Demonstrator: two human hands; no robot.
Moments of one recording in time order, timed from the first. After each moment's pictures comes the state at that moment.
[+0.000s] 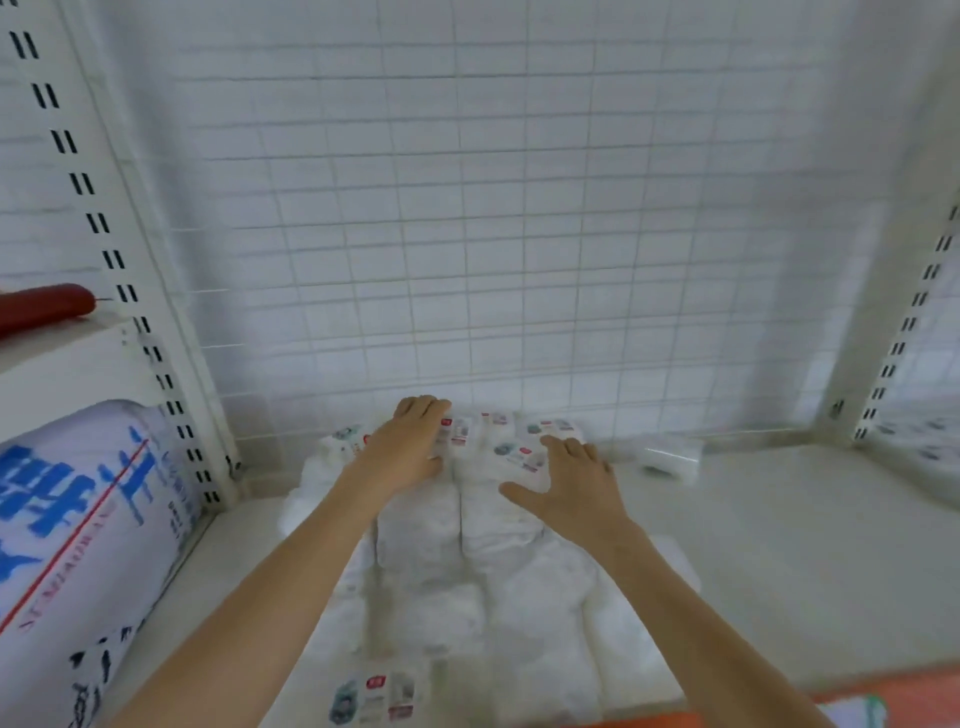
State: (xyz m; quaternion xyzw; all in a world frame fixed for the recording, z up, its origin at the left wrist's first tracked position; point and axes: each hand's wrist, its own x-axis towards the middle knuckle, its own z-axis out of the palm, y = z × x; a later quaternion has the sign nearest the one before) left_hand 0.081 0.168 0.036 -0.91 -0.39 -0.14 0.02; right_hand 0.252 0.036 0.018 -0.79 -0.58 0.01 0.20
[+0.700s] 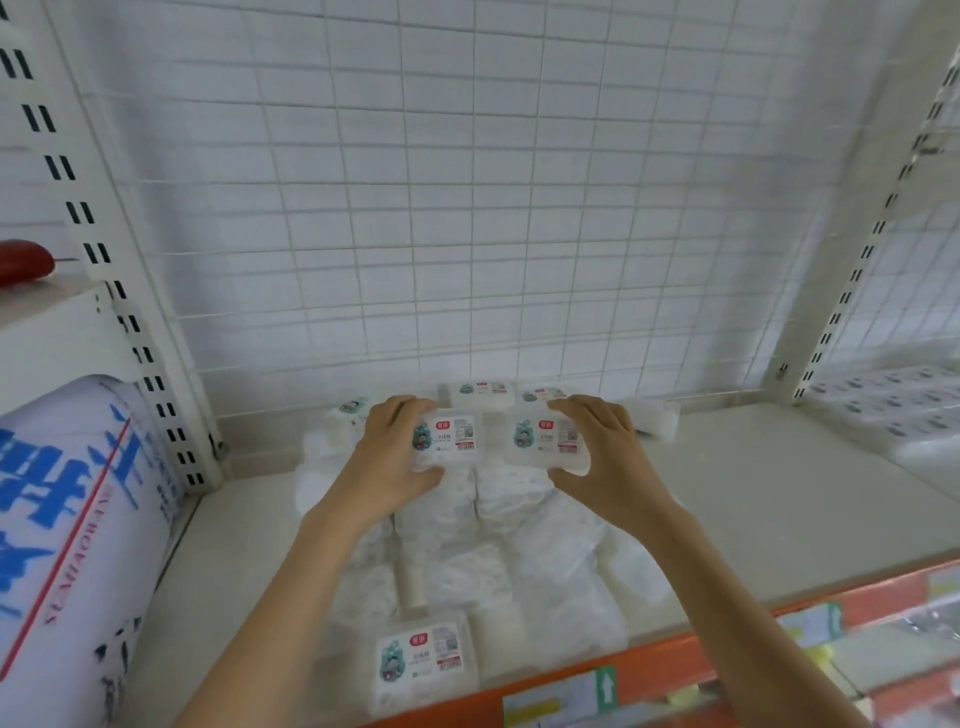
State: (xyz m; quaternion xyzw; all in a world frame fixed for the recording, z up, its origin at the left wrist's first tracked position) left_hand 0.026 0.129 0.020 -0.88 -0.31 -0.31 -0.18; right_hand 0.236 -0.006 0.027 -0.72 -0.62 -0.06 0.32
